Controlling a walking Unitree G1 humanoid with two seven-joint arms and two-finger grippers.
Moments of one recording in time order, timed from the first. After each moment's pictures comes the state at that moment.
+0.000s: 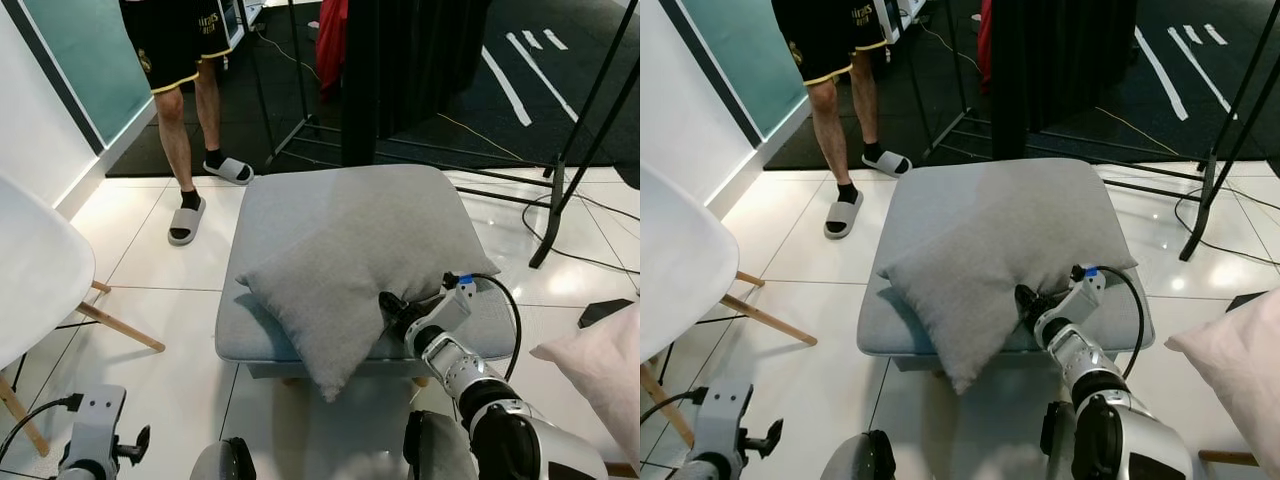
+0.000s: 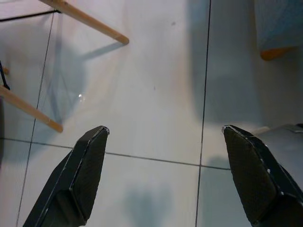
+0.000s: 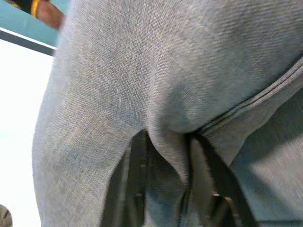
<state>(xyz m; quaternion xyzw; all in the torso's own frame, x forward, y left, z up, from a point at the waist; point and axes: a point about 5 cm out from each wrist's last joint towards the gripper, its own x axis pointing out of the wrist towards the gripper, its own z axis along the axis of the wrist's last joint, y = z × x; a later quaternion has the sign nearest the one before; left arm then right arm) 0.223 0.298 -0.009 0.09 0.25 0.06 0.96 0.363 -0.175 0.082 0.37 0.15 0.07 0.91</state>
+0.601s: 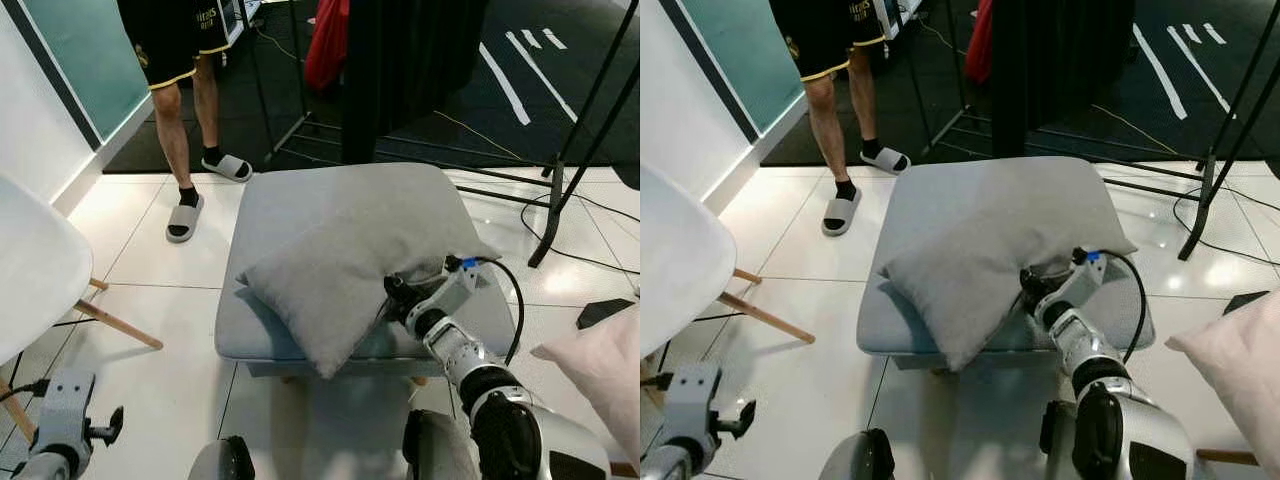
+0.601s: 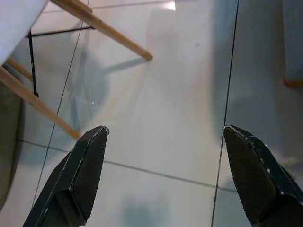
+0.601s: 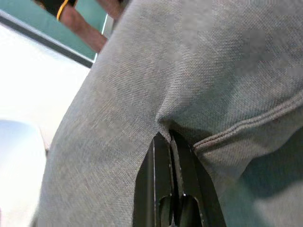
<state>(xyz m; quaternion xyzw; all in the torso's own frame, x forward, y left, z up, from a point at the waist) 0.234 0.324 0.015 0.08 0.22 0.10 0.97 0.376 -0.173 0.107 0.31 0.10 0.11 0.94</state>
